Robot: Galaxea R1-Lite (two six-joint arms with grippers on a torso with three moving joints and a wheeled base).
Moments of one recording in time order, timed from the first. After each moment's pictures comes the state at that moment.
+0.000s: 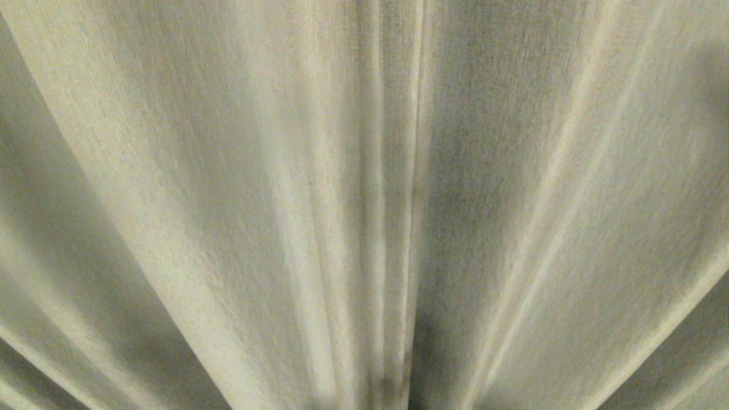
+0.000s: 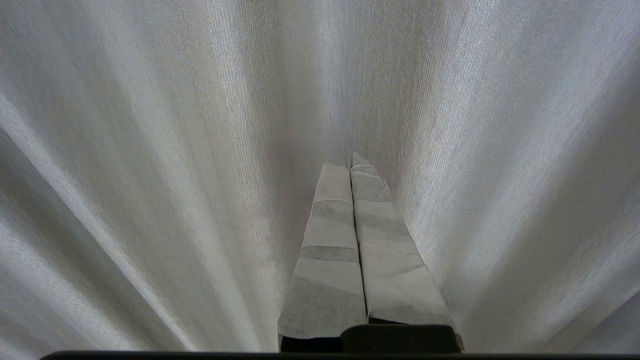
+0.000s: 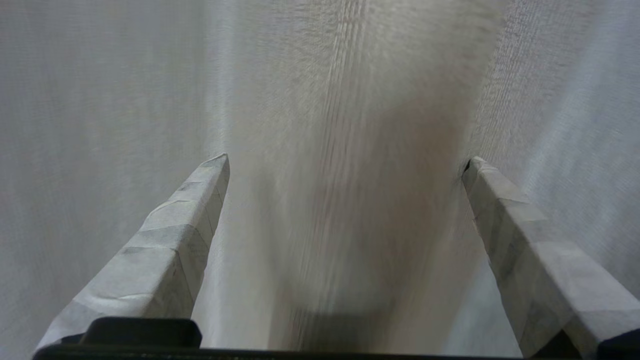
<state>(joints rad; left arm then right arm) 0.00 0.00 0.00 0.00 0.02 0.01 0.04 1.07 -0.91 -0.53 0.06 -0.12</state>
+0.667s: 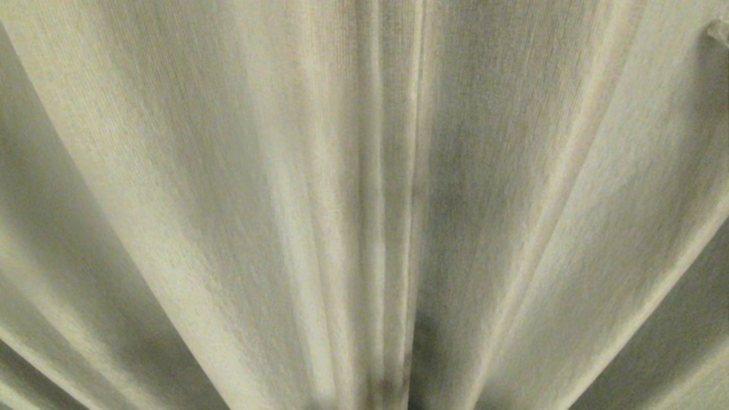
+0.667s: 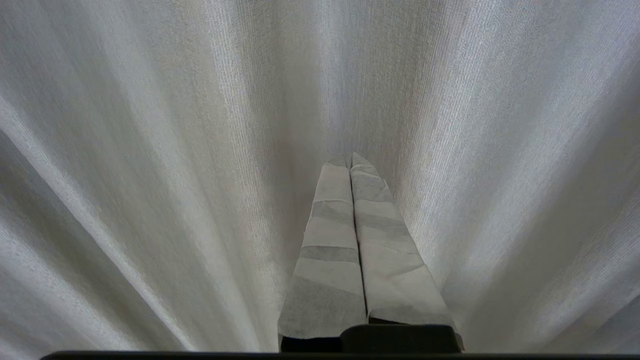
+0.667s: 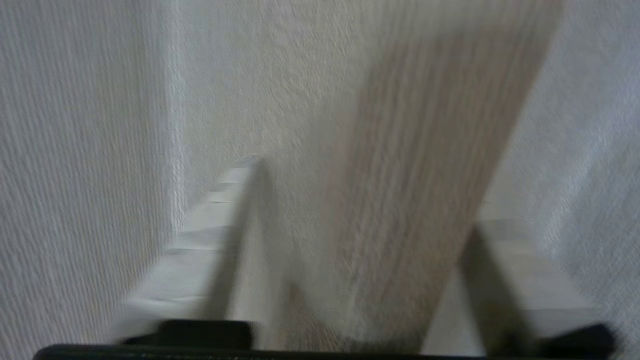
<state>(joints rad) 0.00 0.00 0.00 0.00 0.02 0.01 0.03 1.21 -0.97 -0.60 0.06 -0.12</state>
